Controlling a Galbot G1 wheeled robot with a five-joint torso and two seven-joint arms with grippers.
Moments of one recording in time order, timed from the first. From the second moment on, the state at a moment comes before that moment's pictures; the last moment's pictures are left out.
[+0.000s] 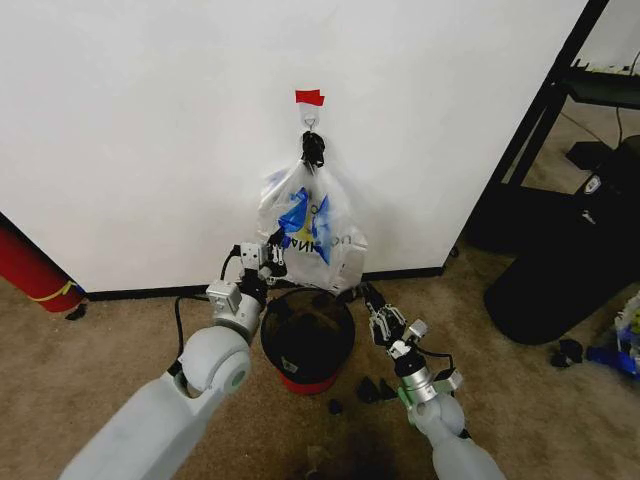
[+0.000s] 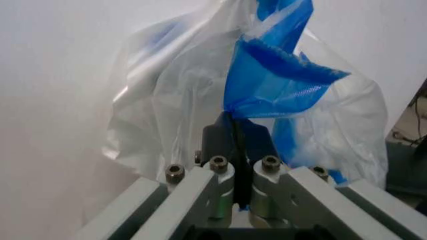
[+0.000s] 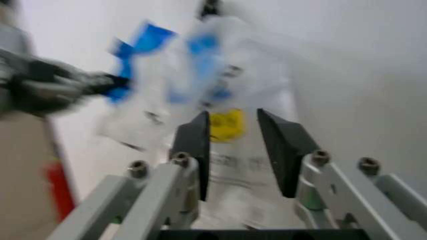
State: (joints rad) left arm 0.99 -1.06 -0.06 -2.04 -0.63 0.09 -0.38; right arm -1.19 1.38 0.36 1.45 0.69 0.59 -0.67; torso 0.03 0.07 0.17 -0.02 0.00
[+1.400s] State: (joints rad) left arm 1.16 -1.19 -0.08 -2.11 -0.61 -0.02 -0.33; right arm -0.85 0.84 0.02 1.78 0.60 0.30 -0.21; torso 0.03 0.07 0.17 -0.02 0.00
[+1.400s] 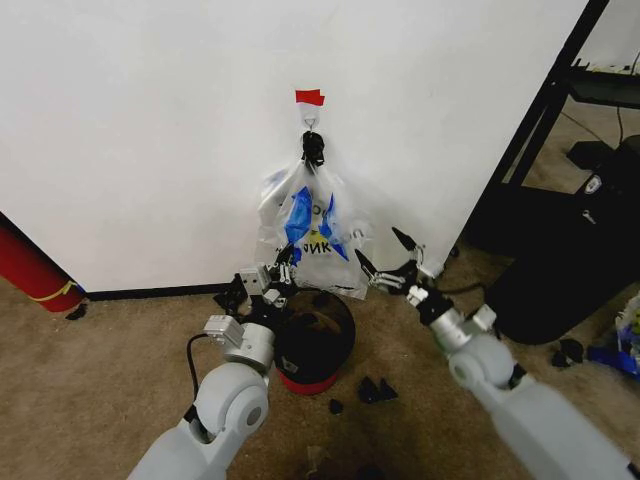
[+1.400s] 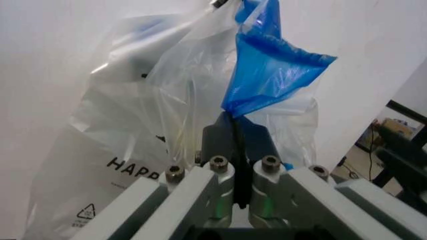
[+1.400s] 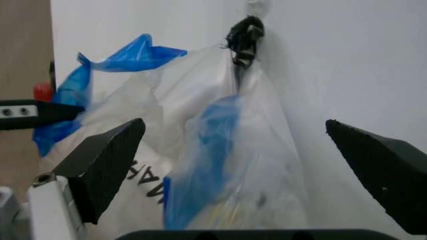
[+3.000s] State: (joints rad) left arm 1.16 -1.16 -0.09 -2.10 -0.60 -0.02 -0.33; right arm -0.76 0.87 0.08 1.66 0.11 0.19 -0.08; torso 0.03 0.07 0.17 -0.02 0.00
